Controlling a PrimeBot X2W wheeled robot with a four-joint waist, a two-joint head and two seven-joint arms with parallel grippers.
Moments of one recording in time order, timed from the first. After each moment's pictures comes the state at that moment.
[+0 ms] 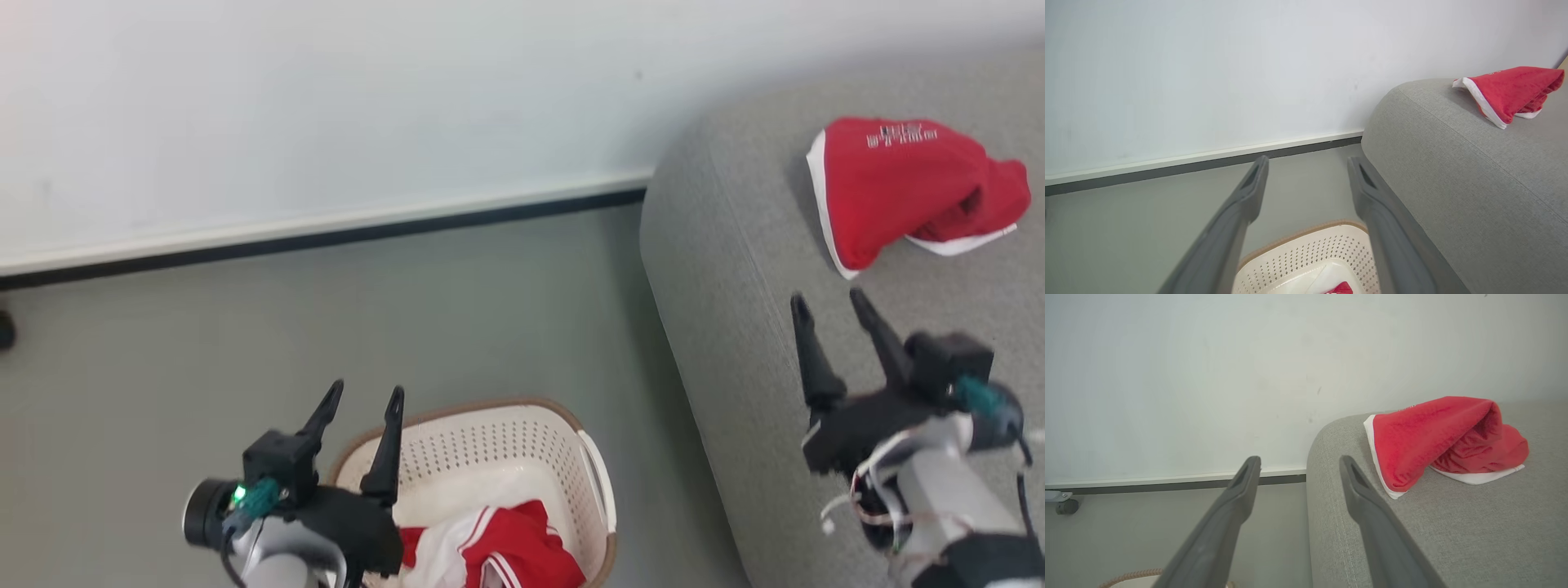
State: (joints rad) left arm -0.33 0.22 -0.54 0.43 -0.58 0.12 -0.25; right arm -0.49 -0.23 0.29 0.60 0.38 0.06 -0.25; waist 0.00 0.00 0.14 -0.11
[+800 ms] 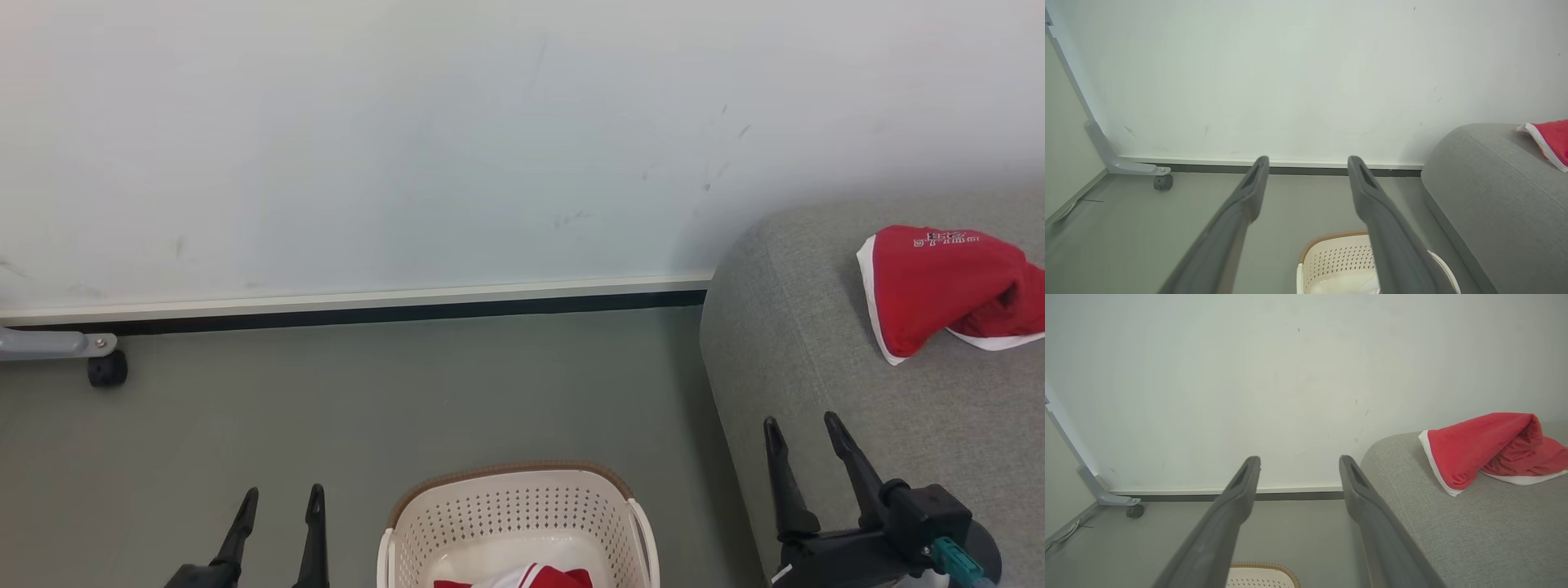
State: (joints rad) left arm 0.05 0.20 -0.25 0.19 -0.41 0.12 -0.25; right arm -0.08 -0.17 0.29 0.20 0.32 -0.08 -0.25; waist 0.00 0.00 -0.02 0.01
